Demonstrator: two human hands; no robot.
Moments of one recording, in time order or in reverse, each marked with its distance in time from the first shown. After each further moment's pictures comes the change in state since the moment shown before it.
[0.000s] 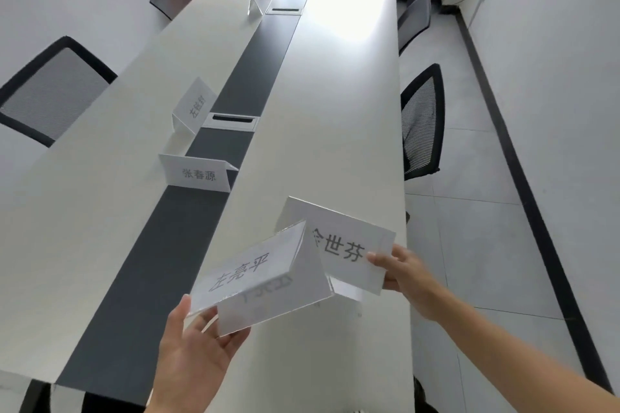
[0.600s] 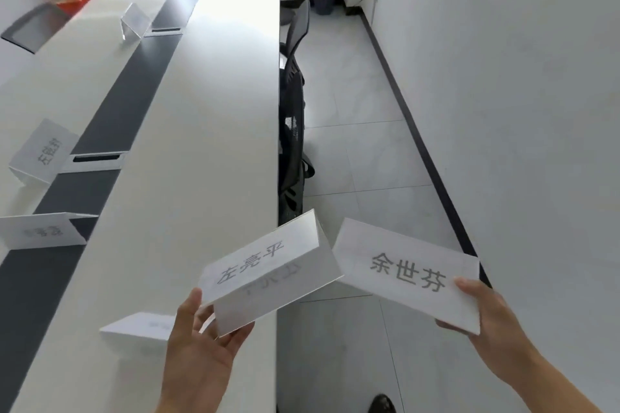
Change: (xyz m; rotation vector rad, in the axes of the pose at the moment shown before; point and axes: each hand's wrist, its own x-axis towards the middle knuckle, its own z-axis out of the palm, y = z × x) left_hand 0.022 -0.188 0.225 0.168 -0.002 0.009; right_hand -0.157 0.034 -0.308 0.351 0.434 -0.041
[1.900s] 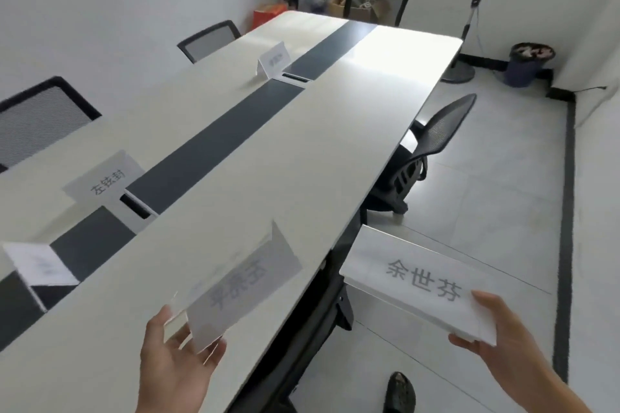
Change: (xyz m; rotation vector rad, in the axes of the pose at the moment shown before) left_hand 0.330 0.131 0.306 -0.536 0.553 0.253; right_hand 0.598 -0.330 0.126 -0.216 -0.413 0.152
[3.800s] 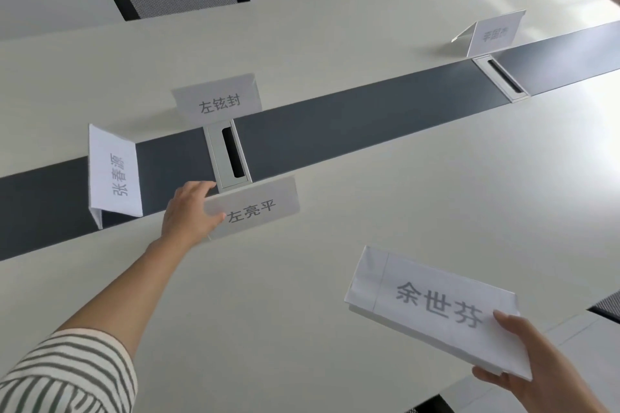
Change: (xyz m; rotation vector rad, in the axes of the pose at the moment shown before) left_hand 0.351 0.216 -0.042 1.549 0.462 0.640; right_hand 0.235 -0.073 0.315 -0.513 -0.262 0.374
